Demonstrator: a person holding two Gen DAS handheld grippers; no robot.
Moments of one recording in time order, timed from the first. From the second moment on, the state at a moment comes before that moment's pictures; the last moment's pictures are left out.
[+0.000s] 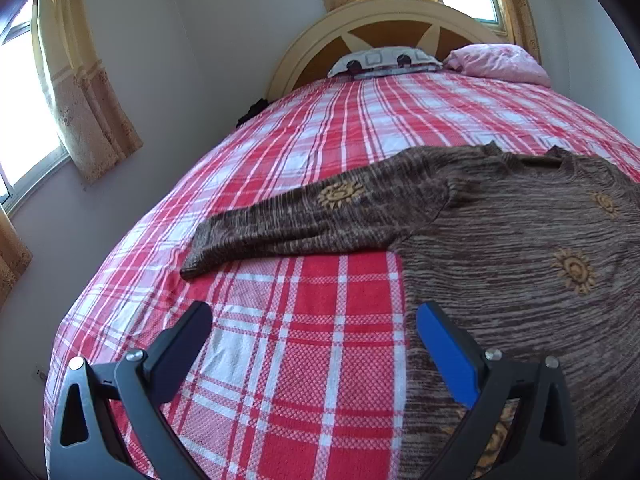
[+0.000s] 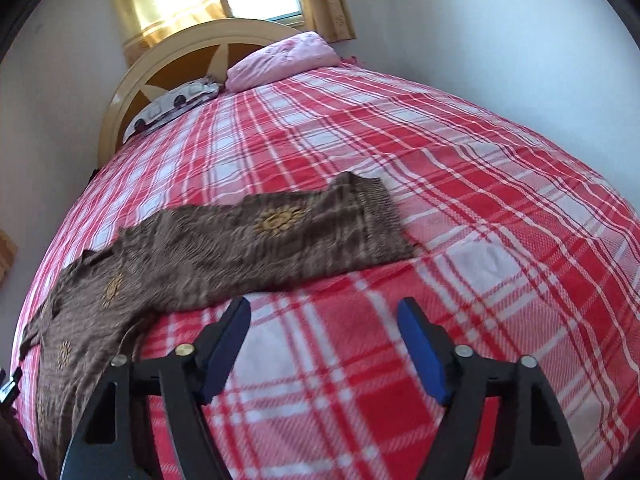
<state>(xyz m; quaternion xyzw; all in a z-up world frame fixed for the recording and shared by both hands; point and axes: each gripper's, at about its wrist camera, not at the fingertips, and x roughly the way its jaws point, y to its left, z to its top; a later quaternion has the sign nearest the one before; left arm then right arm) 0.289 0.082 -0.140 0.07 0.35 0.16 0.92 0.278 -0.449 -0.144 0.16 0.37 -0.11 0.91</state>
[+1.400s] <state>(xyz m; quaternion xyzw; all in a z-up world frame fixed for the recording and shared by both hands) 0.322 0.036 -0.117 0.07 0.38 0.07 0.92 0.381 -0.367 -0.108 0.09 0.35 0.00 0.93</state>
